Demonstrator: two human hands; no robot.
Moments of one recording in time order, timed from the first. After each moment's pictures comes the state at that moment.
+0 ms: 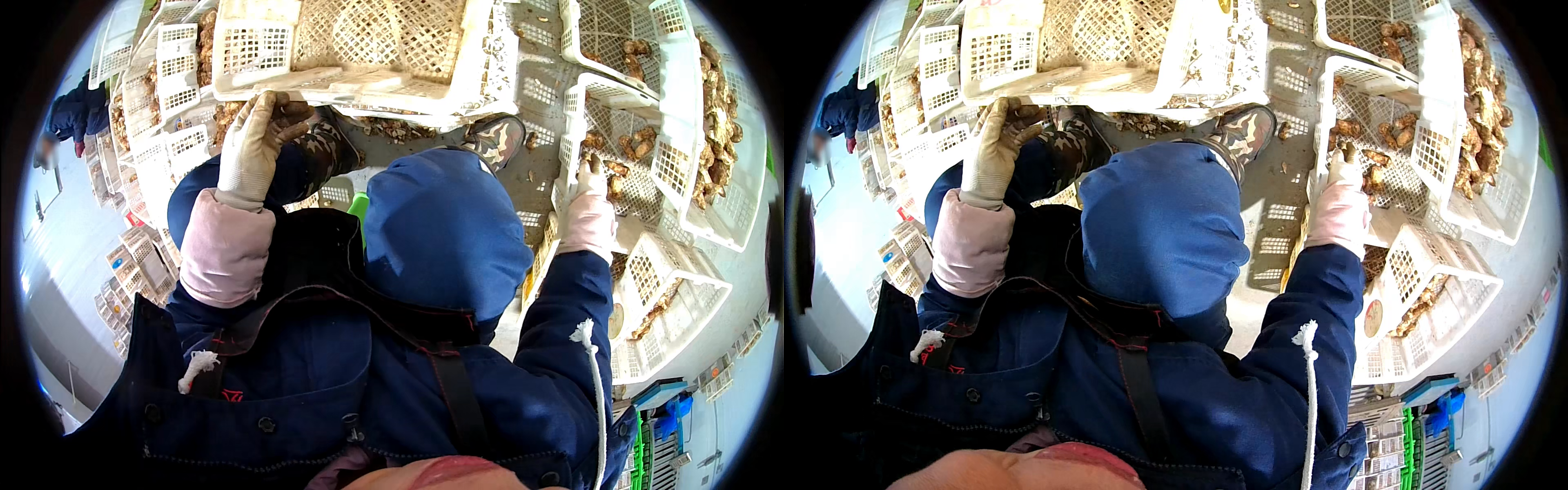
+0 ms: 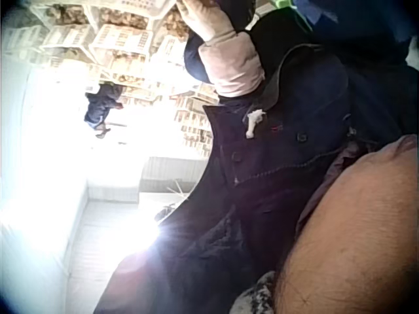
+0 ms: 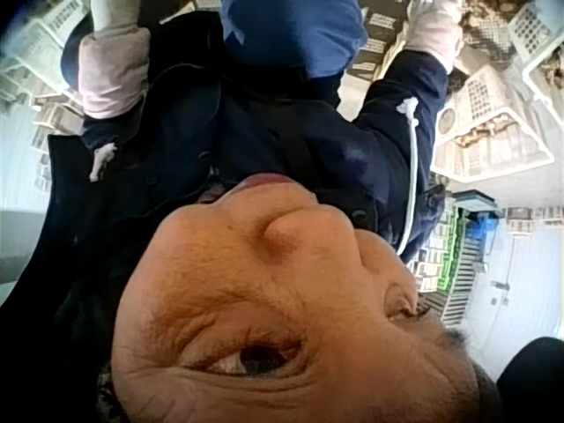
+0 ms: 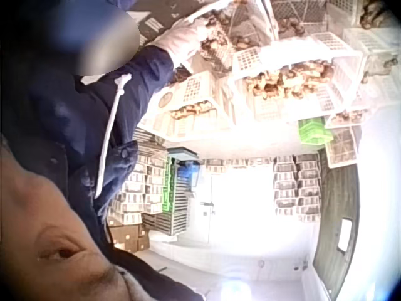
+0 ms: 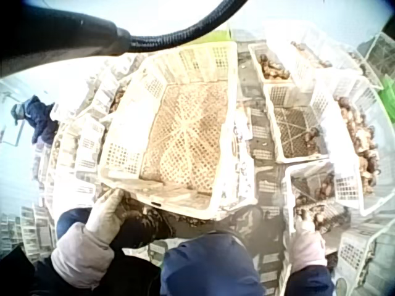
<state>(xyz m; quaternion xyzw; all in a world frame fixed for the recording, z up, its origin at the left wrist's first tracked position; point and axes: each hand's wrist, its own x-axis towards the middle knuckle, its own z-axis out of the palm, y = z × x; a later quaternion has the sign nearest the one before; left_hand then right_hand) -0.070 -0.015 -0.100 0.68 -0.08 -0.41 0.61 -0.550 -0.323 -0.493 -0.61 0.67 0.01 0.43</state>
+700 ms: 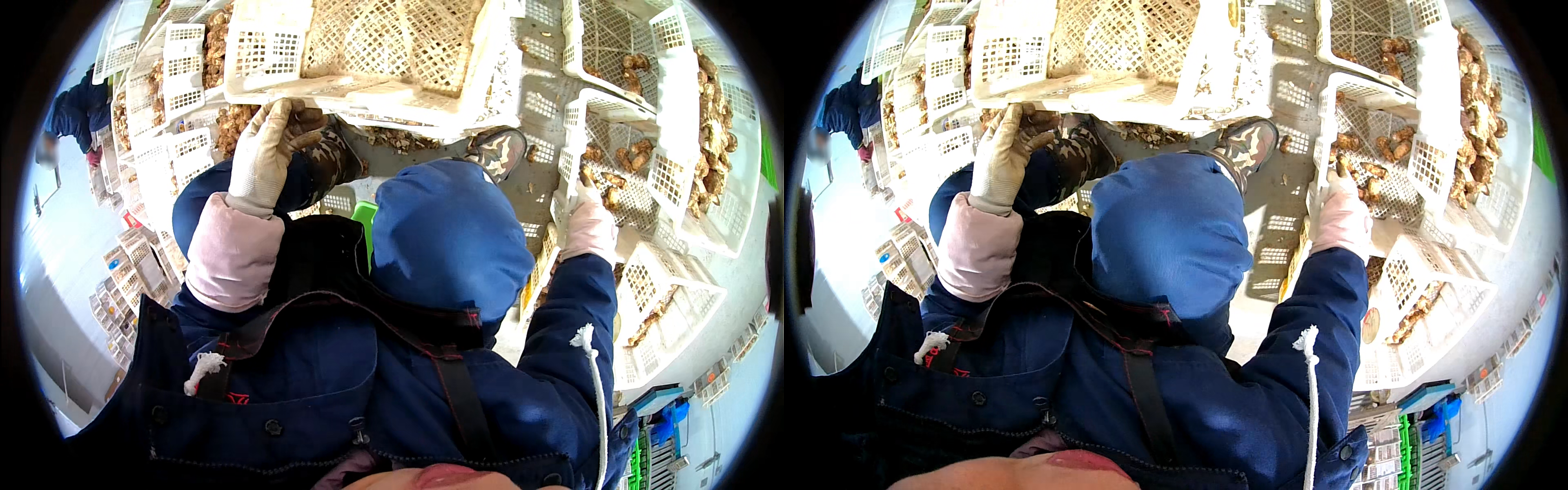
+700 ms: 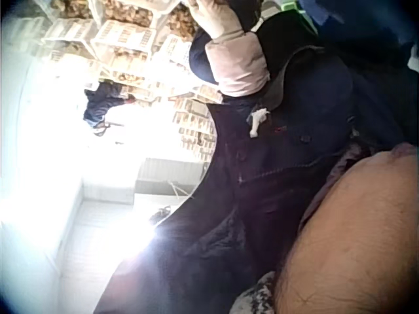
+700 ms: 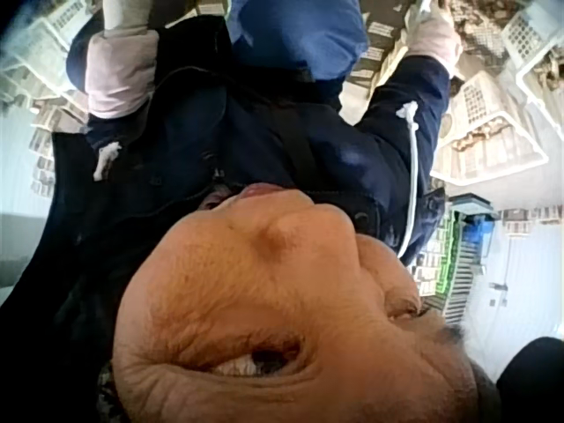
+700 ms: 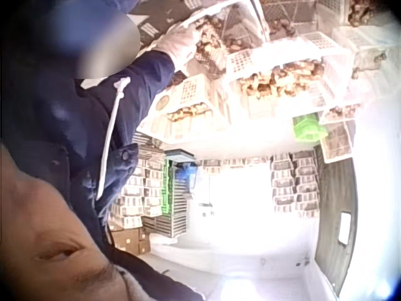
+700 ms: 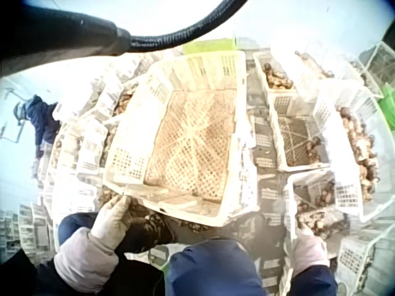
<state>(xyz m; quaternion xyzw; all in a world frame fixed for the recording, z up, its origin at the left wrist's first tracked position) -0.068 -0.007 -0.102 0.68 -0.05 -0.42 0.60 -0.557 -0.305 -0.467 -0.59 0.68 0.01 0.43</state>
